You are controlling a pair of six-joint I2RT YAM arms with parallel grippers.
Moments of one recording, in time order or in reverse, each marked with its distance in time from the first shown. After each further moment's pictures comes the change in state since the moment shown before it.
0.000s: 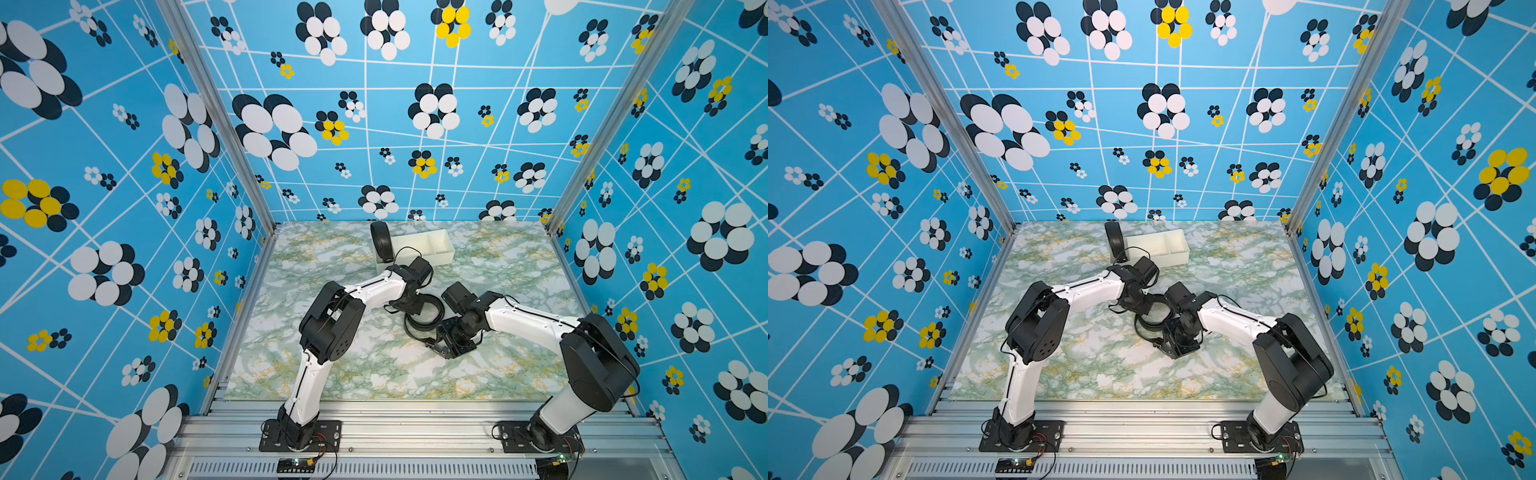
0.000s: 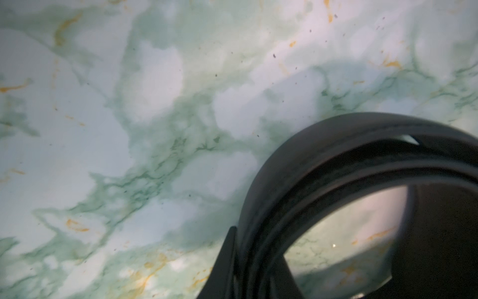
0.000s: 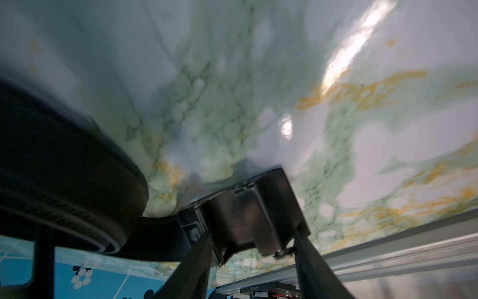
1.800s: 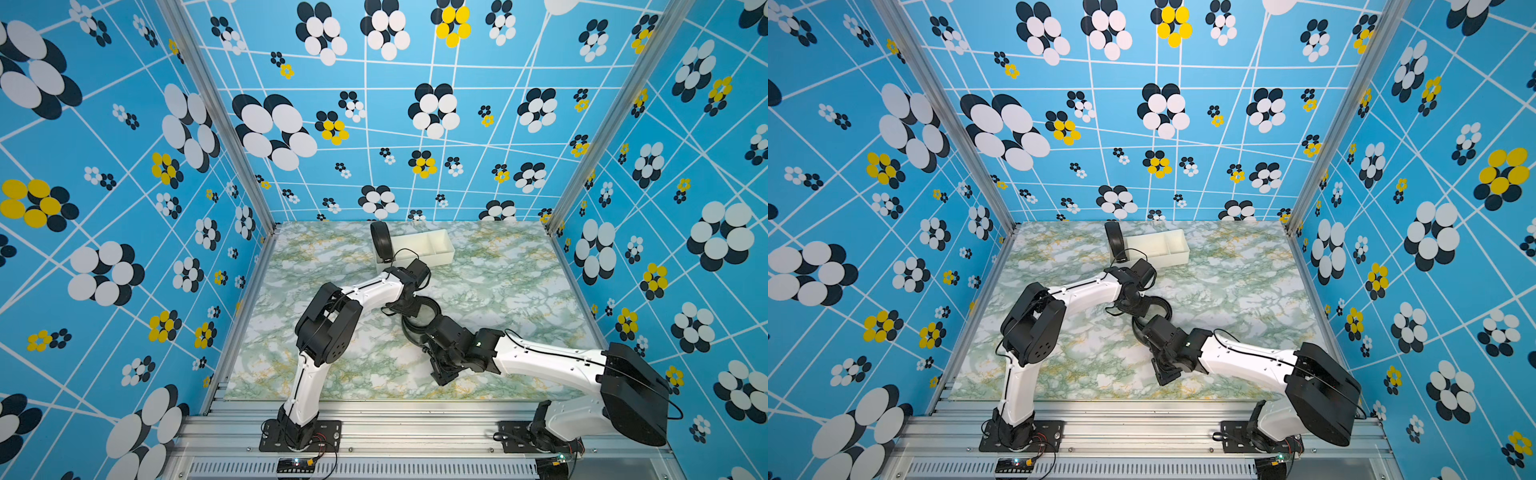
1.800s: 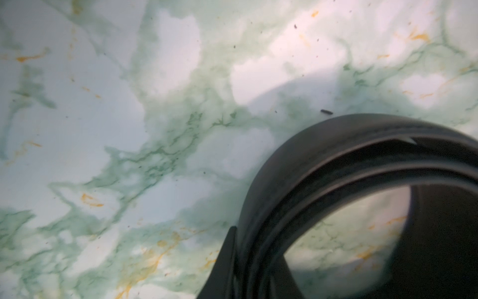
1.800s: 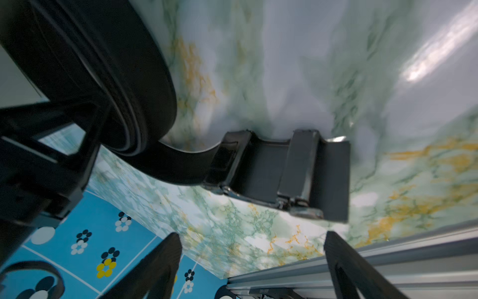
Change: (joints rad) left arm 0.001 -0.039 -0.057 -0.003 -0.021 0.000; right arm 0.309 -0.238 -0.212 0.314 0.319 0.318
